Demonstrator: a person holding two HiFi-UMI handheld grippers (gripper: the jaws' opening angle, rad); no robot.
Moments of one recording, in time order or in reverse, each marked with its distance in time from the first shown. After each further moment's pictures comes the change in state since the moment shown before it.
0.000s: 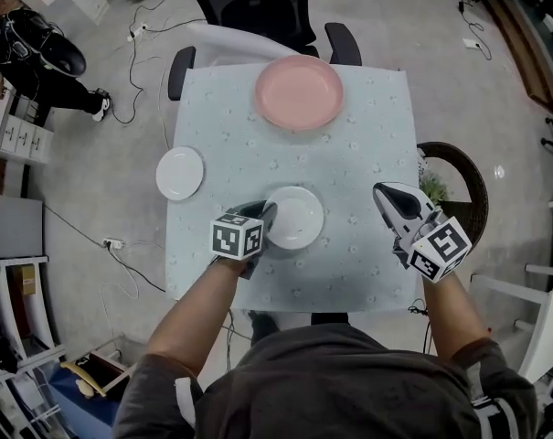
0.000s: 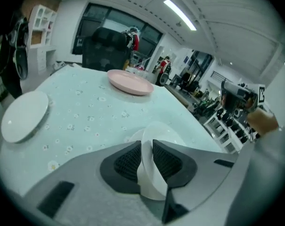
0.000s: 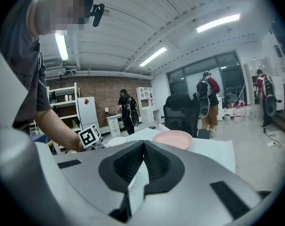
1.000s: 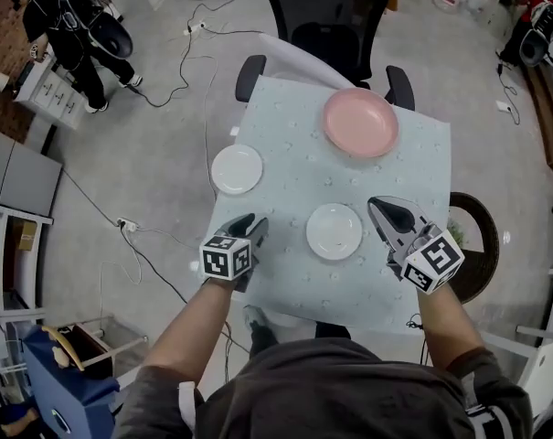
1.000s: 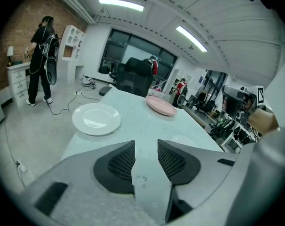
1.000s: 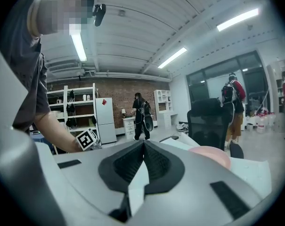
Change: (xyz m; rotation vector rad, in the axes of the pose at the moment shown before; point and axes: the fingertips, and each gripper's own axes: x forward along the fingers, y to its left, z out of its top) left arm -0.133 0.095 -0.029 -0.125 -0.264 0.176; right arm 0.086 0.106 0.052 -0.104 -0.034 0.198
